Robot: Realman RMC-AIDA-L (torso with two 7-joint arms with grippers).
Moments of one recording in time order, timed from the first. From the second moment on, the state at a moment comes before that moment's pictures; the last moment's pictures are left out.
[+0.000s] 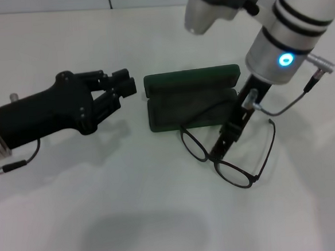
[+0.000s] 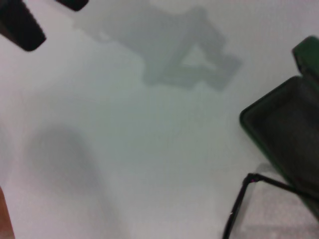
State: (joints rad) left arm -0.18 -2.08 1.05 0.96 1.43 1.60 -1.45; right arm 1.18 2.03 -1.61 -0.75 -2.23 -1.51 2.55
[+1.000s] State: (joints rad) left arm -0.19 -2.01 0.97 0.71 1.56 1.85 -1.27; right arm 1.16 2.03 -1.80 -0.71 -2.09 -1.38 2.57
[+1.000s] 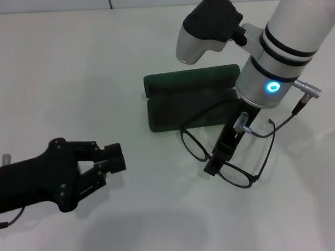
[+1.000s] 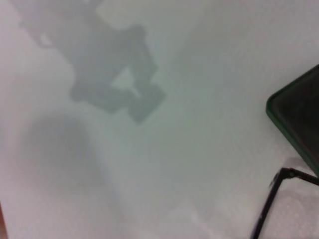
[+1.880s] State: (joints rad) left arm -0.21 -2.02 0.97 0.65 1.58 1.84 -1.25; right arm 1.14 2.03 -1.89 -0.77 -2.08 -1.35 2.56
